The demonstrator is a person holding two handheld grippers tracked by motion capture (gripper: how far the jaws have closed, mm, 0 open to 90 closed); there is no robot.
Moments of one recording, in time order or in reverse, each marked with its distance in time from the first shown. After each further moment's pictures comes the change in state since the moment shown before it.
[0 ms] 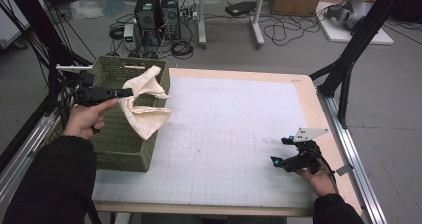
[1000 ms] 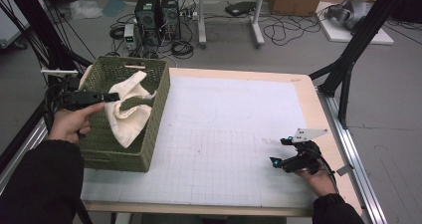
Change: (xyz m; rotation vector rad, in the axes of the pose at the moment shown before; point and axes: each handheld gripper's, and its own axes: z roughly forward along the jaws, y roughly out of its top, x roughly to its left) left arm 0.020 -0.003 -0.028 0.007 0.088 -0.018; right arm 0.000 0.000 0.001 0.007 0.003 -0.003
